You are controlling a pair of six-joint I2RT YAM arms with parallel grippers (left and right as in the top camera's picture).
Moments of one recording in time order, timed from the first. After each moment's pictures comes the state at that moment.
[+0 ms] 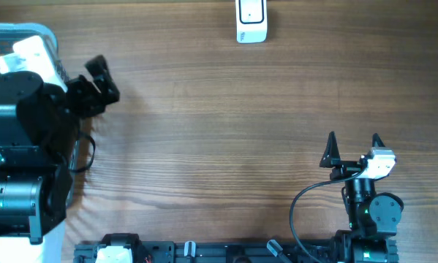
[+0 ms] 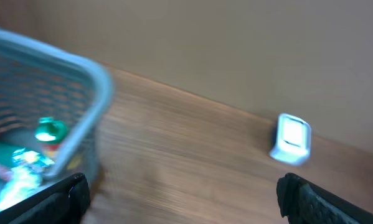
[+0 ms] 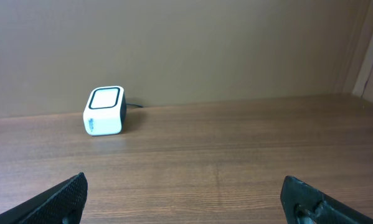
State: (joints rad) left arm -0.02 1.03 1.48 -0.90 -0.16 -0.33; right arm -0.07 0.02 0.01 0.00 -0.05 0.06
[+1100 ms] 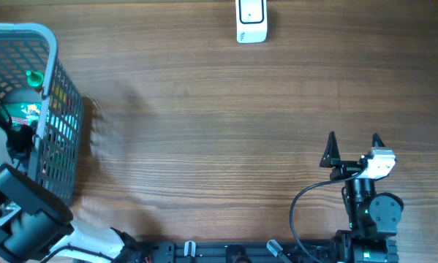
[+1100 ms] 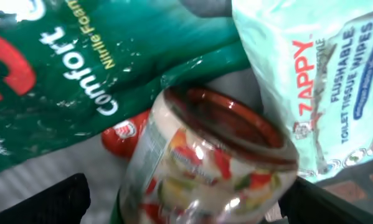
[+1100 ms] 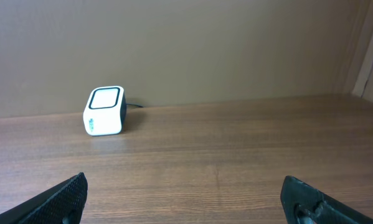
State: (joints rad) left arm 0.75 1.78 1.30 -1.04 0.02 -0.49; right arm -0.07 0.02 0.01 0.00 -0.05 0.06
